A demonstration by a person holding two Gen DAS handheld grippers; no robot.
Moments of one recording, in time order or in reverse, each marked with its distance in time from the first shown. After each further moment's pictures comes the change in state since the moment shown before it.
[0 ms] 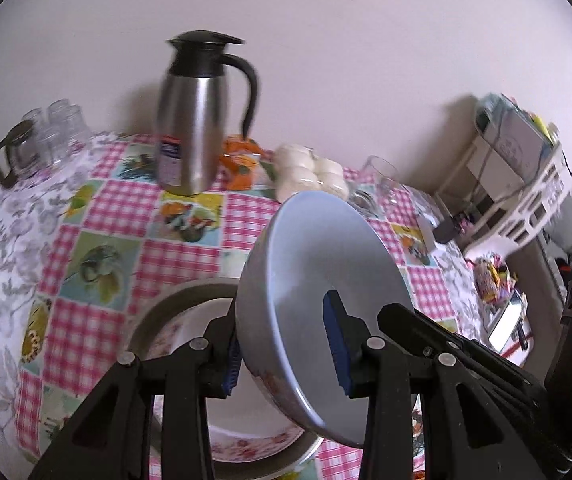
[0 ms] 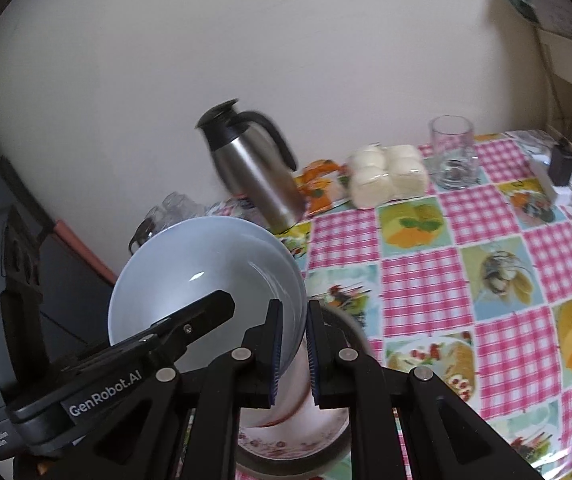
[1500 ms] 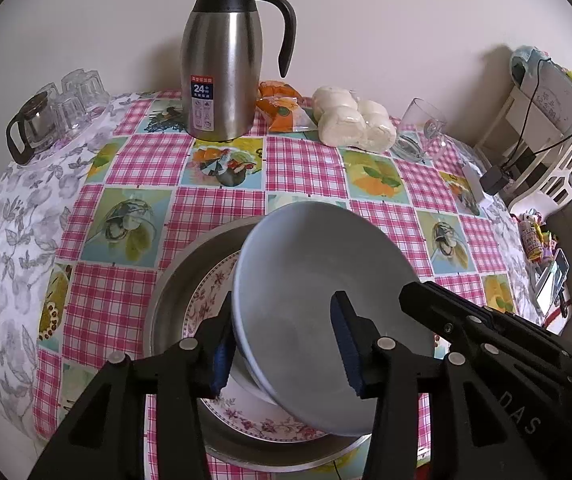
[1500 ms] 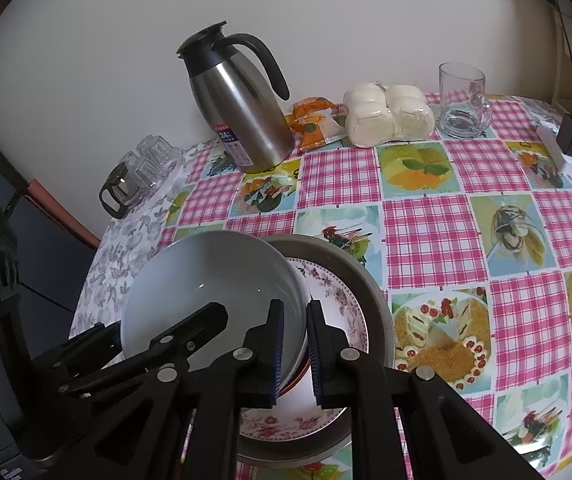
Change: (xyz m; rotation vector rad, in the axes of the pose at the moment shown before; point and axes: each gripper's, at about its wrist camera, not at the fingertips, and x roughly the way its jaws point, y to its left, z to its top) left arm 0.036 0.023 -0.030 0.050 0.146 0.127; right arm 0.050 0.009 -0.024 -0.009 0.175 -0.093
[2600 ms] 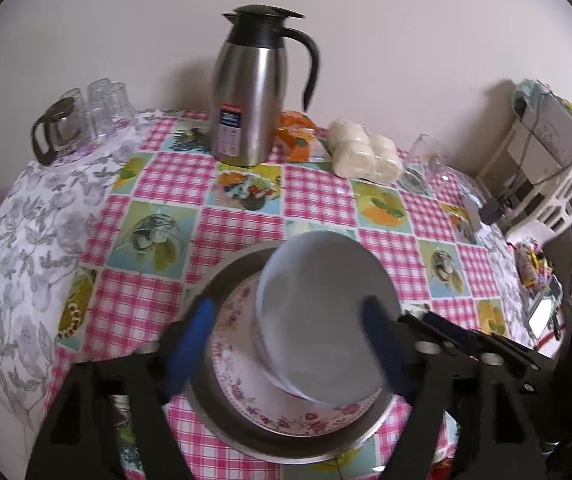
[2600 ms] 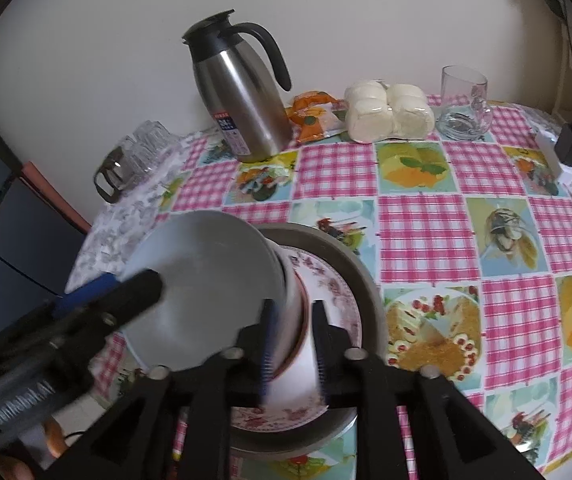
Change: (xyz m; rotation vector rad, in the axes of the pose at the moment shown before) left arm -0.037 0.019 0.001 -0.062 -0.092 0.019; right arm 0.002 0.004 -0.008 -0.058 0.021 -0.061
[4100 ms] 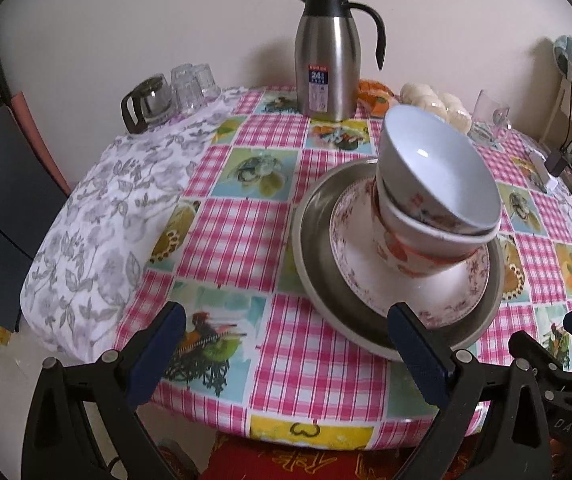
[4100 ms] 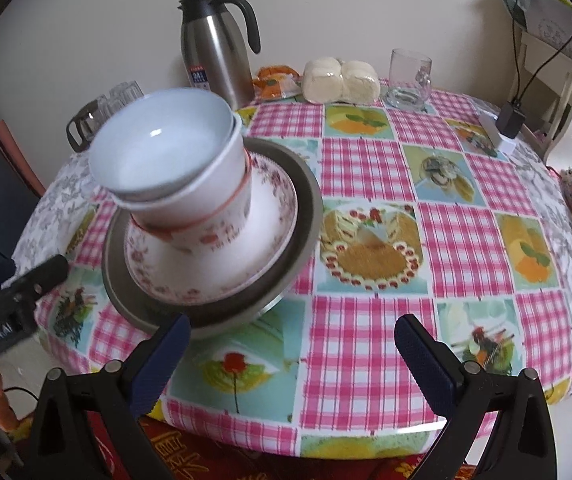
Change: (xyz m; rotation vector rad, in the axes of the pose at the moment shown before) left arm -0.029 0.036 -0.101 0.028 0.014 0.298; right arm -0.027 -0.008 -0.107 -0.059 0.002 -0.193
